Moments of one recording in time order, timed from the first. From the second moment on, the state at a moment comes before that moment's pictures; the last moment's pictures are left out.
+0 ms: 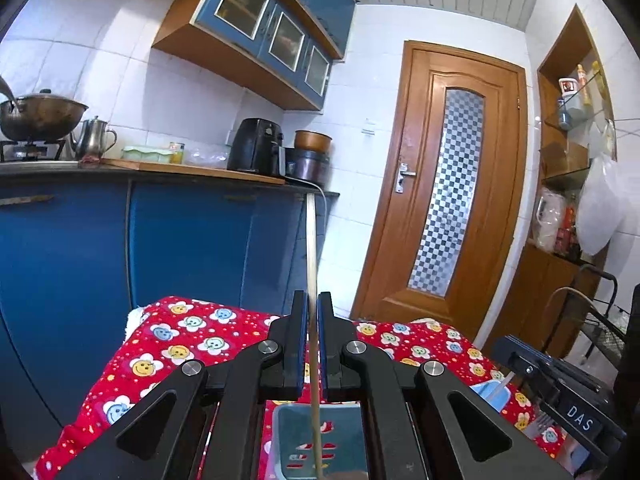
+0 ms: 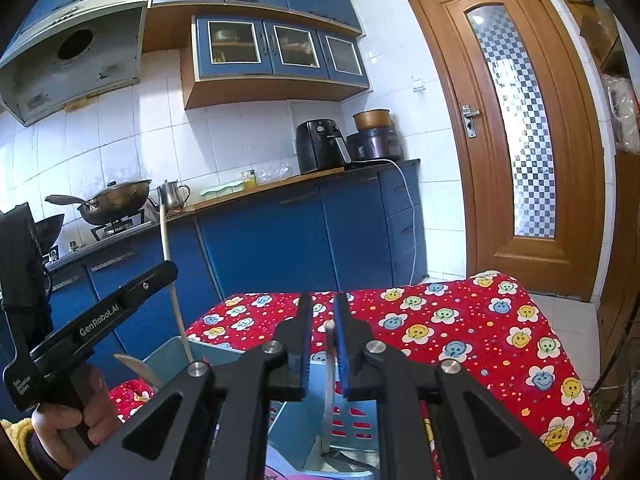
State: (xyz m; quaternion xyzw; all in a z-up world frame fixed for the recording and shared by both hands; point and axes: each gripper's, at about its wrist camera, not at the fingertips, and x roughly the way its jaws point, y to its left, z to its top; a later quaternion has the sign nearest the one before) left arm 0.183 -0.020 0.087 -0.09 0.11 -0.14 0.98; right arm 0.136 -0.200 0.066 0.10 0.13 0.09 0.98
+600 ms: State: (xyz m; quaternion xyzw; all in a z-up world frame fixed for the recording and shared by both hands) left arm 0.153 -0.014 0.111 -0.09 0.12 -0.18 0.97; right arm 0.097 -0.208 0.094 0.12 0.12 0.10 0.98
